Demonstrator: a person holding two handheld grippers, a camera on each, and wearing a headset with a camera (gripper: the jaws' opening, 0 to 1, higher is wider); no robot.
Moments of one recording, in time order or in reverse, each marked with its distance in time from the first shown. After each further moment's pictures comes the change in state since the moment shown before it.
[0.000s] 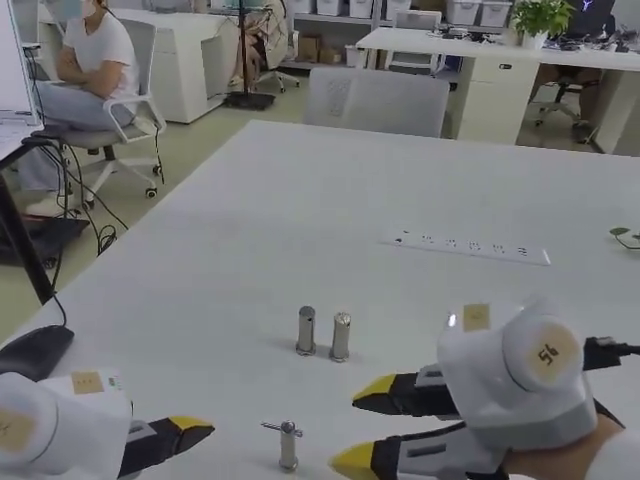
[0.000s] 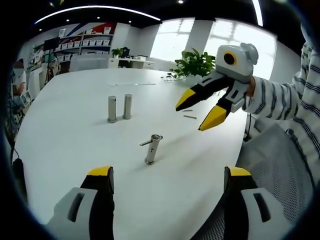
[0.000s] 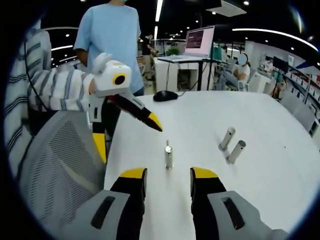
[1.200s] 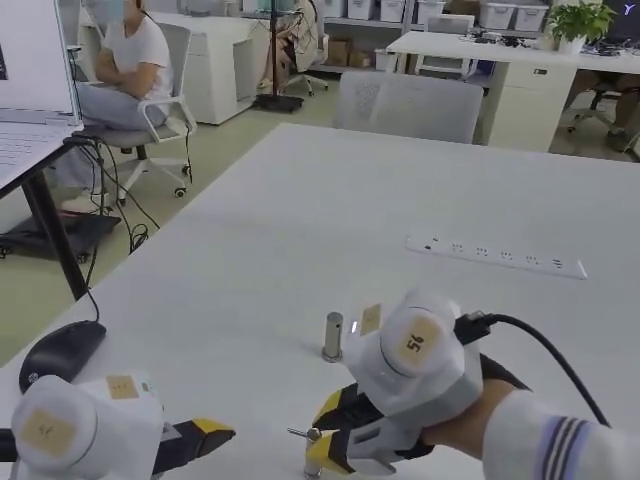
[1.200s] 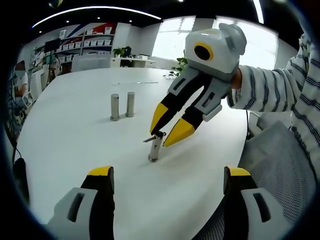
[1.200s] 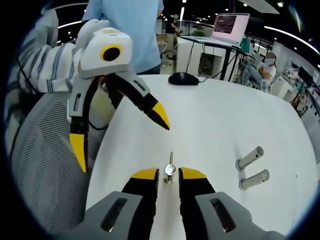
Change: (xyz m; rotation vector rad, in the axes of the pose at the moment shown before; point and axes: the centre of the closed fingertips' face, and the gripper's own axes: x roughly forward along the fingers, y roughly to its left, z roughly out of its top) left arm -0.001 0.004 -0.005 0.008 0.007 0.027; right arm 0.072 0.004 0.007 -0.185 0.192 0.138
